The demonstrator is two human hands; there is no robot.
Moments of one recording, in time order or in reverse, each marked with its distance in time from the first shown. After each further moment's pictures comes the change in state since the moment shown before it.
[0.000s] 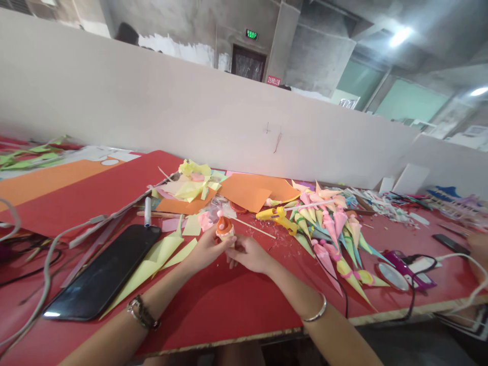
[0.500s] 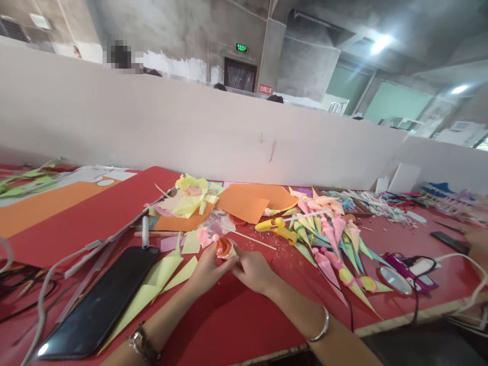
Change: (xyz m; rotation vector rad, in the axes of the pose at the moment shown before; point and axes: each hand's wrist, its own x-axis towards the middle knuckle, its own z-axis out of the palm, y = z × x) left_hand -0.002 -0.005 0.000 0.239 0.073 0.155; right_hand -0.004 -0.012 0.001 -0.962 0.170 -0.099
